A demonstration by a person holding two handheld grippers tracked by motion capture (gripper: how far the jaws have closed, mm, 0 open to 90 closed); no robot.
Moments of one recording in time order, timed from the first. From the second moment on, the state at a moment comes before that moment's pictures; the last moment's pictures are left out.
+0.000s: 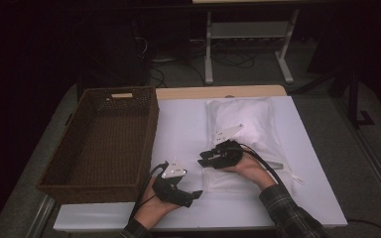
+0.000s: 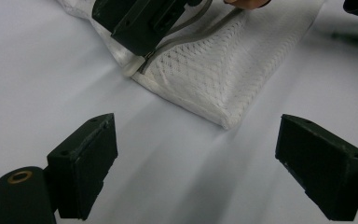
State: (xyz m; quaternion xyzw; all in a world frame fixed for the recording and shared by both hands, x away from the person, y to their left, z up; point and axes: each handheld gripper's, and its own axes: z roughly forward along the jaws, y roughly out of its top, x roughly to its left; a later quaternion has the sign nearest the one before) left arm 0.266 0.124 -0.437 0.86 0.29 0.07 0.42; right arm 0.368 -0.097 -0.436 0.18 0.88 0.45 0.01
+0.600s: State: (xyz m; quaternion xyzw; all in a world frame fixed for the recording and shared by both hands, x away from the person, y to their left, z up) left arm 0.266 0.122 -0.439 0.86 0.28 0.07 0.42; right arm 0.373 -0.088 -0.458 0.18 0.89 0.42 -0.01
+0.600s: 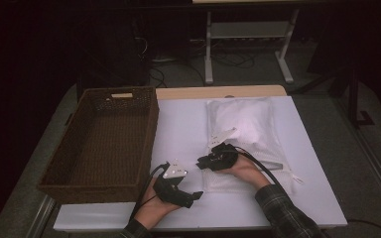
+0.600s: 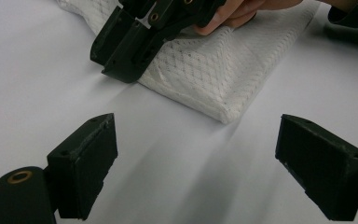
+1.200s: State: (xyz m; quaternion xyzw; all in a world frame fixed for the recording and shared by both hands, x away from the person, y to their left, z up) left arm 0.266 0.122 -0.439 0.86 0.28 0.07 0.41; right arm 0.368 -0.106 -0.435 0.18 0.87 0.45 0.01
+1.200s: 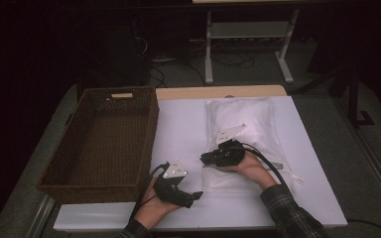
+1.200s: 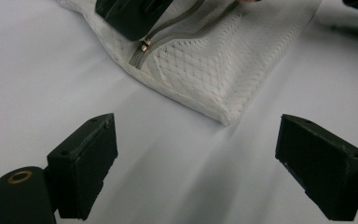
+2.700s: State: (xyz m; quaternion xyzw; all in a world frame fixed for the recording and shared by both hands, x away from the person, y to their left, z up) left arm 0.288 0.109 -0.437 0.86 0.31 0.08 0.41; right arm 0.363 -0.153 -0.460 0.18 0.89 0.42 0.05
